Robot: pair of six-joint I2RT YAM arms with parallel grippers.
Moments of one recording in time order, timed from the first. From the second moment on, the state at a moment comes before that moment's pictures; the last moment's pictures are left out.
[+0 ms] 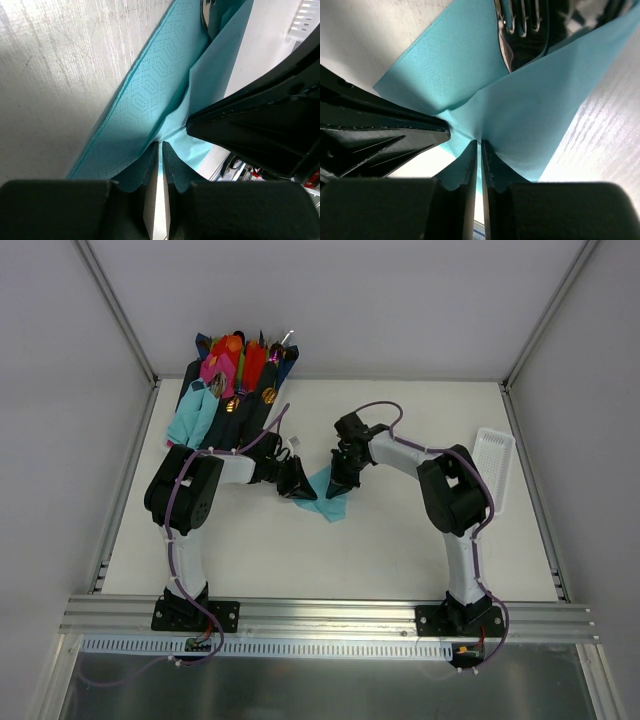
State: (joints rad) left arm -0.37 1.98 1.03 -0.02 0.72 -0.66; right arm 0.60 2.11 1.53 -0.67 -0.31 0.68
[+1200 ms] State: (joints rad) left arm -0.37 1.98 1.03 -0.02 0.73 -0.65; right arm 0.55 2.10 1.53 -0.64 -0.41 0.66
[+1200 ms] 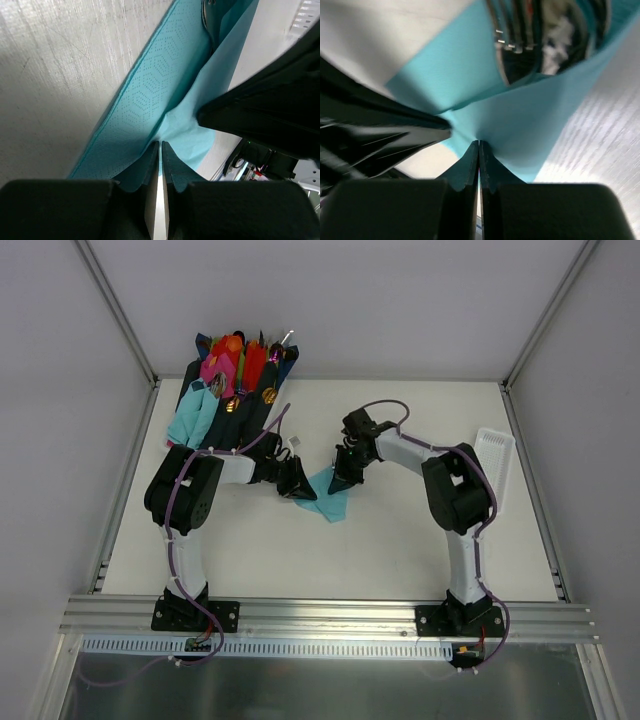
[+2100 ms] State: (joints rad) left arm -0.50 1.82 1.04 -0.07 0.75 -0.55; right arm 0.55 2.09 1.40 -0.53 -0.42 0.73
